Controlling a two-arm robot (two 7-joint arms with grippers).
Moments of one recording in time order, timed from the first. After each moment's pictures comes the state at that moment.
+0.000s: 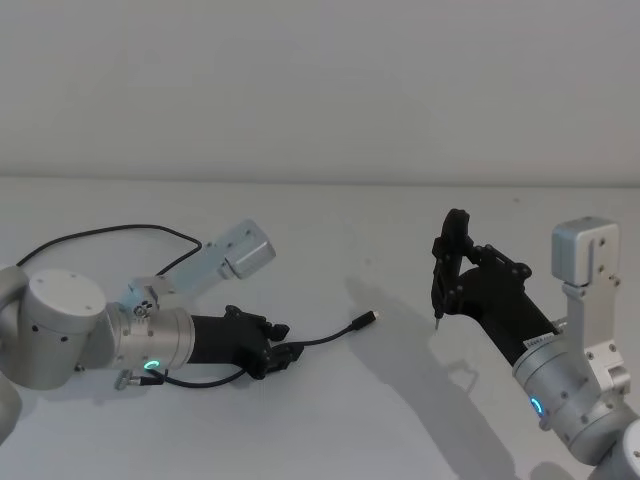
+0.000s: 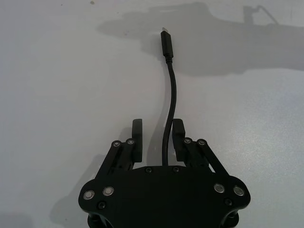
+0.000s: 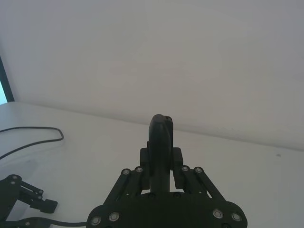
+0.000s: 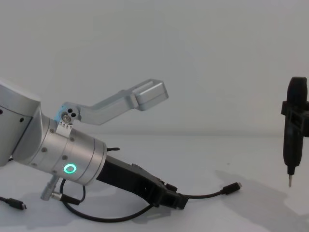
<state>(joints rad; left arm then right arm) -0.67 0.39 0.77 -1.29 -0.35 0.45 -0.68 -0.01 0.34 -0.23 -1.77 0.29 0.03 0.07</state>
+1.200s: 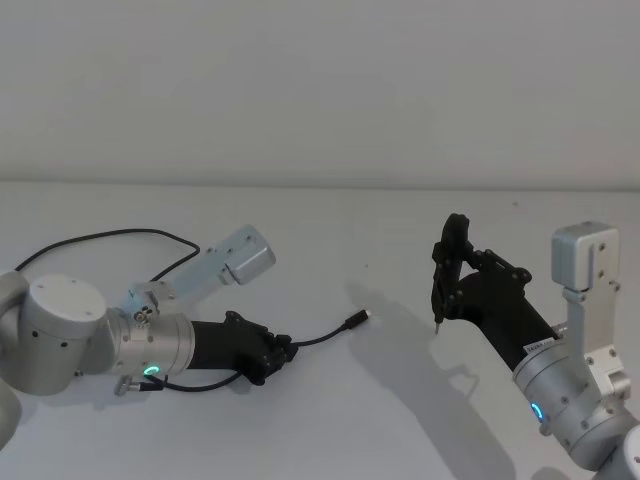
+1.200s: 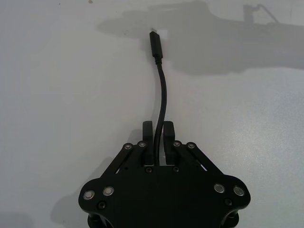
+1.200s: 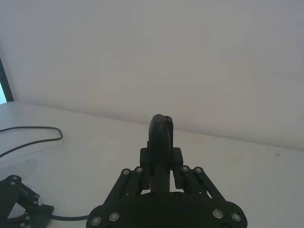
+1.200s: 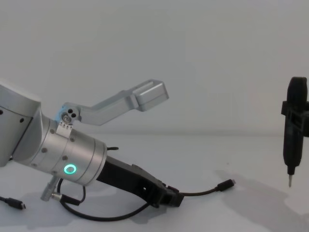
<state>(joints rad) -0.67 0.39 0.77 -1.29 -0.35 0.45 -0.68 -0.01 0.34 -0.23 -1.77 0.29 0.03 0.07</state>
